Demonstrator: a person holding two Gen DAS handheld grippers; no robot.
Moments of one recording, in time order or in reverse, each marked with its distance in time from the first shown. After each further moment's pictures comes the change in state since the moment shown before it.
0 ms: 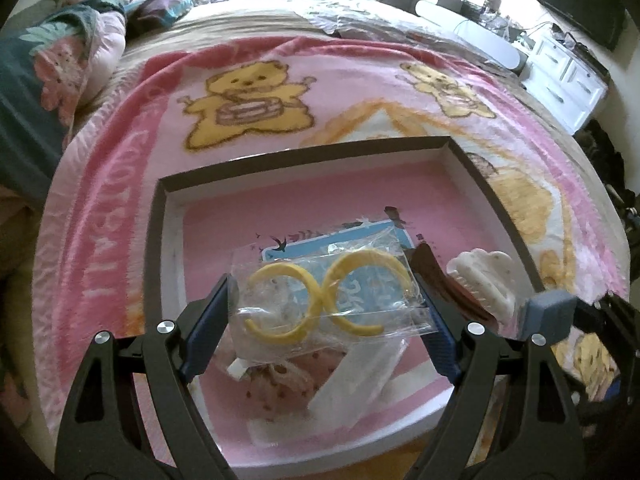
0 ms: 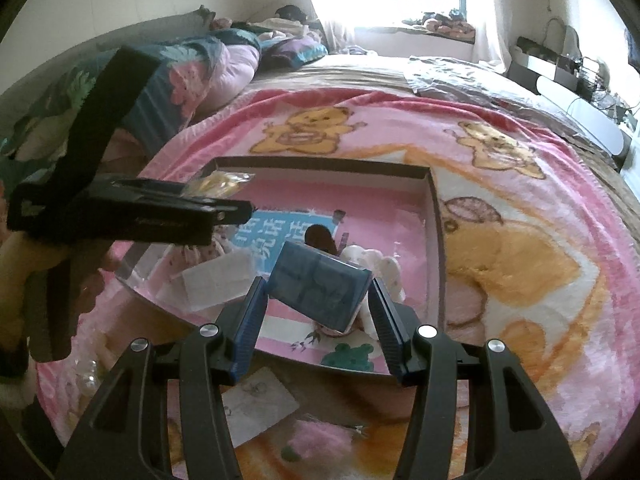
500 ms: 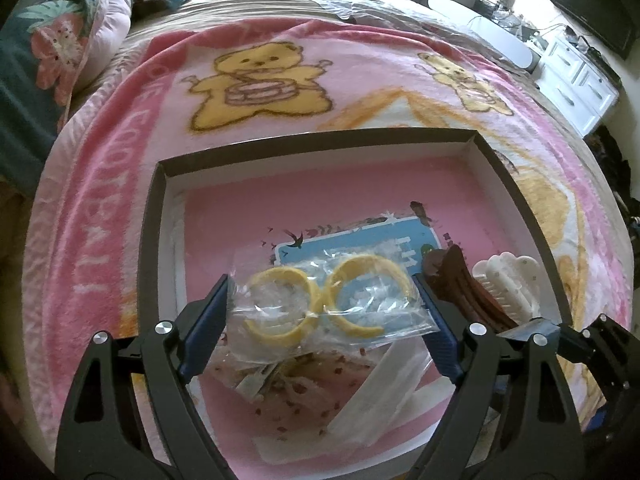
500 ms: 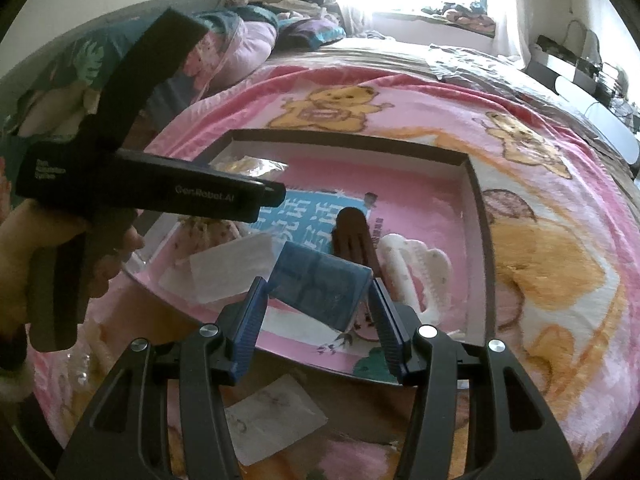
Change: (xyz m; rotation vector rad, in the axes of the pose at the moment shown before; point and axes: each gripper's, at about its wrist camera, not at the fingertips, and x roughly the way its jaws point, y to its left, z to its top) left arm 0.017 0.014 0.001 -0.030 0.036 0.007; right arm 0.030 0.020 0.000 -0.053 0.067 0.026
